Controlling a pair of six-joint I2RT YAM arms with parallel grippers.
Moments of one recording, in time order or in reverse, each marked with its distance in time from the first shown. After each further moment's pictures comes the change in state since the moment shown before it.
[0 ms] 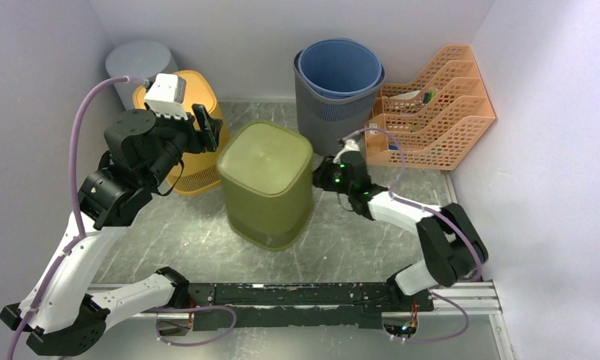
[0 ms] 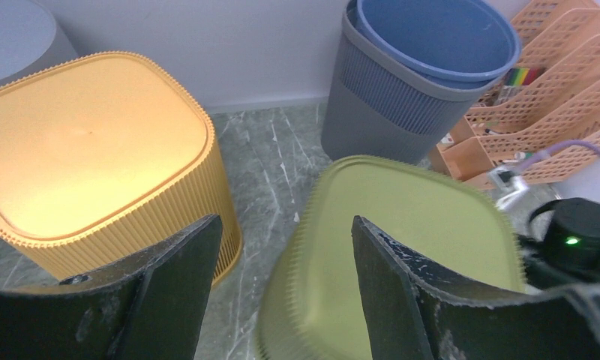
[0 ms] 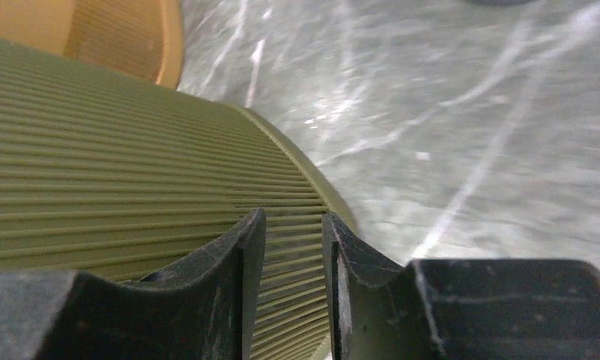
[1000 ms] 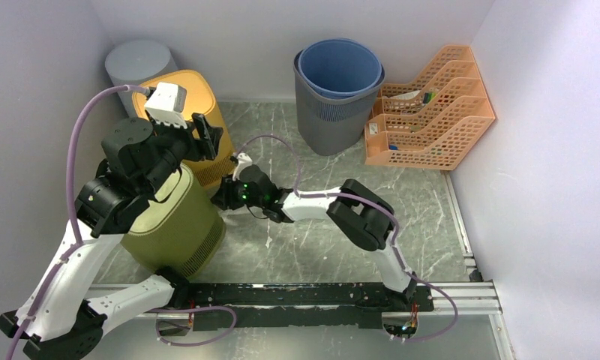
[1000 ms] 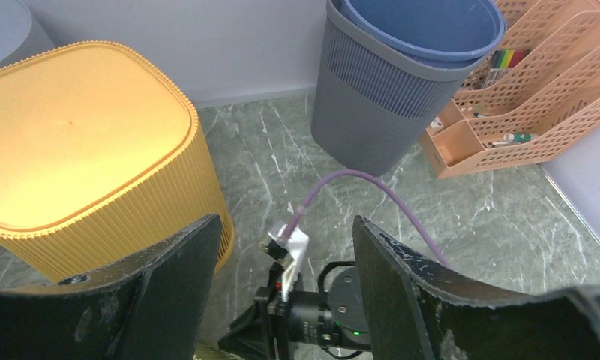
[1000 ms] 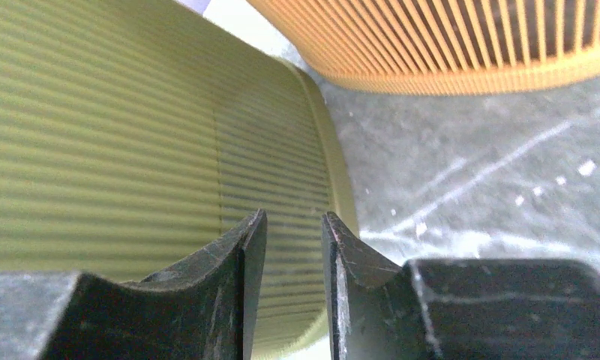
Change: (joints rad) left arm 0.000 -0.051 -0.047 0.003 0.056 0.012; right arm 0.570 0.706 0.686 0.161 -0.032 0.070
